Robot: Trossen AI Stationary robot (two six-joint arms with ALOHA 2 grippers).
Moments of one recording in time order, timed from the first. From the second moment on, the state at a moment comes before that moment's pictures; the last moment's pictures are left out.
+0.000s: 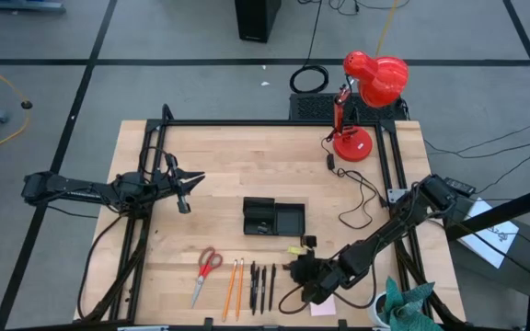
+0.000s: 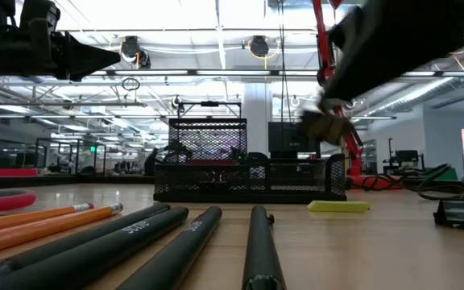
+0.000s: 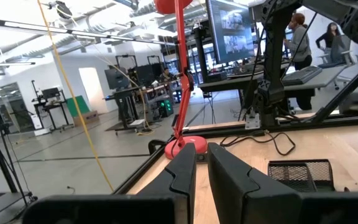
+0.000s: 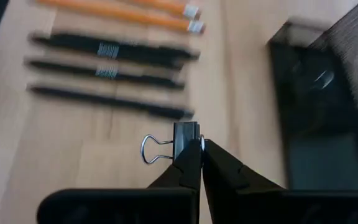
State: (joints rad) left arm -0.02 0.39 0.01 0.55 -0.29 0.26; right arm 0.64 1.83 1.18 -0.36 0.55 0.43
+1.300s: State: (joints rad) left arm -0.02 0.39 0.01 0.55 -0.29 0.27; right arm 0.29 1.96 1.19 -0.08 0.55 0.04
